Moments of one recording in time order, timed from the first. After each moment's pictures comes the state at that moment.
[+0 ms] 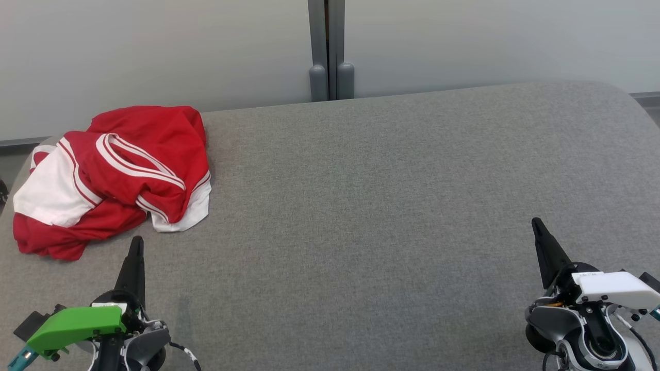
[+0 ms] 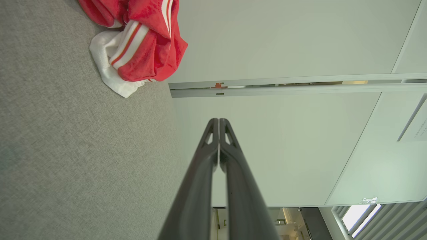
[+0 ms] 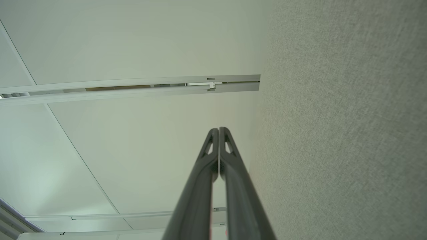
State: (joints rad) left arm -0.10 0.05 0.11 0.24 -1.61 -0.13 0.11; right arm -0.11 -0.05 -0.11 0.25 1.61 0.13 0.11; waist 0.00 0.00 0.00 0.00
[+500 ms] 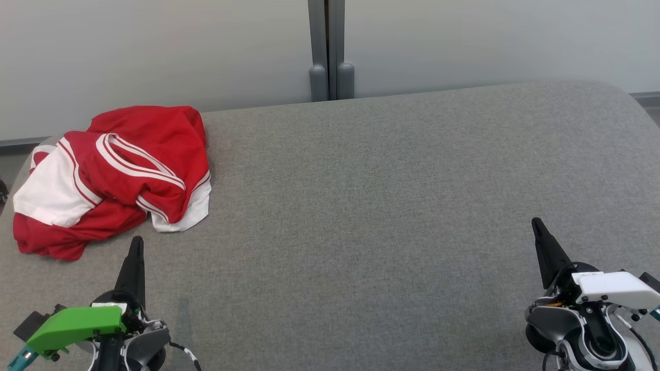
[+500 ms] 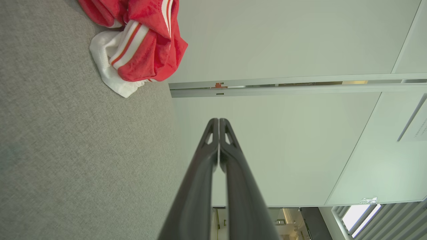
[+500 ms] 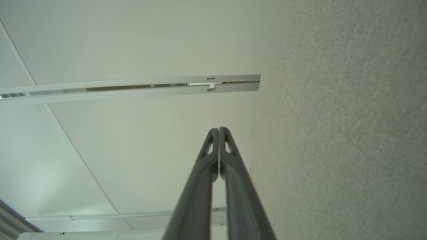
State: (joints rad) left arm -0.10 0.05 0.11 0.24 -1.61 -0.13 0.11; right arm -0.11 -0.05 -0.11 0.25 1.61 0.13 0.11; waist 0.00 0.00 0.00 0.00
